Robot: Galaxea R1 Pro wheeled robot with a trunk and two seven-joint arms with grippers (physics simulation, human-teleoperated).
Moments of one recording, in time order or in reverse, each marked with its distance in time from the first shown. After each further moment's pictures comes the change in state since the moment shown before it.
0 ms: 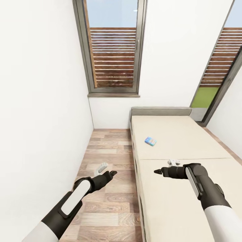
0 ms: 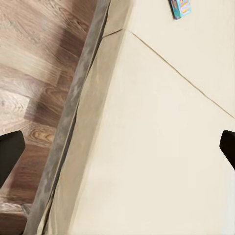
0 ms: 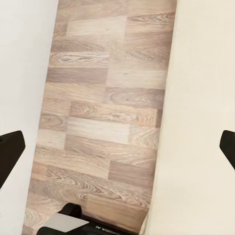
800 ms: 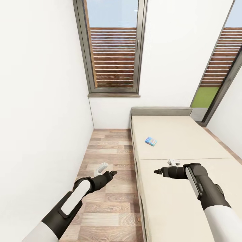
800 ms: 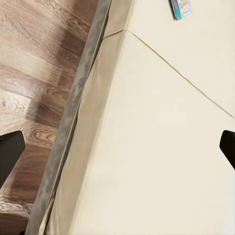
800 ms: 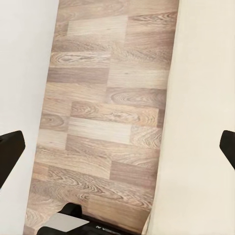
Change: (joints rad) left arm 0.000 -0.001 0.000 0.000 0.000 0.000 0.000; right arm 0.000 0.001 -0.001 0.002 0.001 0.000 0.000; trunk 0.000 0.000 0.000
